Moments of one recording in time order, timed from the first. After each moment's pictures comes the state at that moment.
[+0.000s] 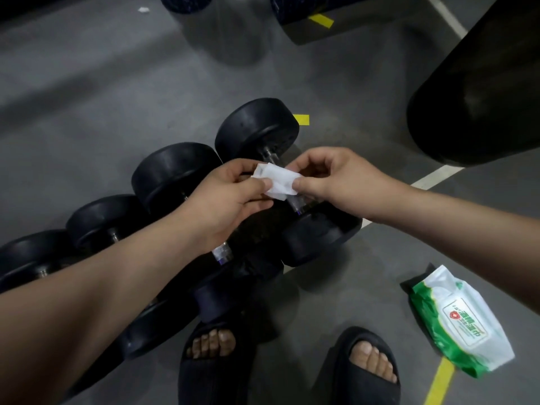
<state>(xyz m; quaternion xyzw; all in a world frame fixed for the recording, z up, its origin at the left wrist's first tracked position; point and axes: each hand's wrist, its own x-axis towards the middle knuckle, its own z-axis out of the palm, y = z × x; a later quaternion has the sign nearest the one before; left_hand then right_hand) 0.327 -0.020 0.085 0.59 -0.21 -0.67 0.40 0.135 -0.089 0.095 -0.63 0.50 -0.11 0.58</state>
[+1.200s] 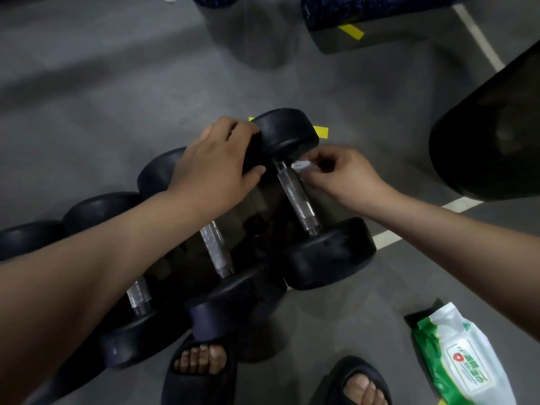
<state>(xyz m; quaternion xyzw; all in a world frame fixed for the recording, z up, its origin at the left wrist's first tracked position) 0.375 -0.062 0.065 0.71 -0.68 -0.15 0.13 0.154 -0.138 0.038 -0.69 0.53 -0.15 0.47</state>
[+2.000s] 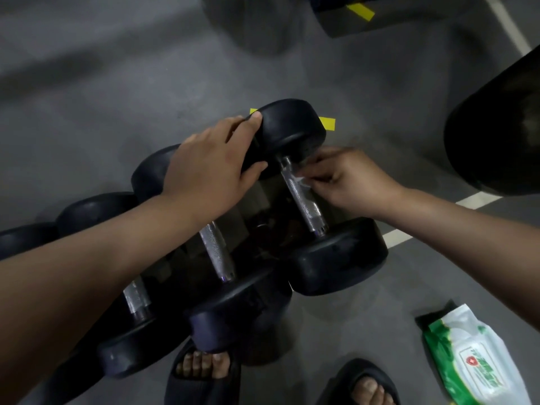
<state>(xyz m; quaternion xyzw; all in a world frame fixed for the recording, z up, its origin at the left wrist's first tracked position) 0.386 -0.067 0.042 0.69 -0.72 -0.06 0.09 0.149 -0.150 0.022 -0.88 0.32 -0.09 0.34</state>
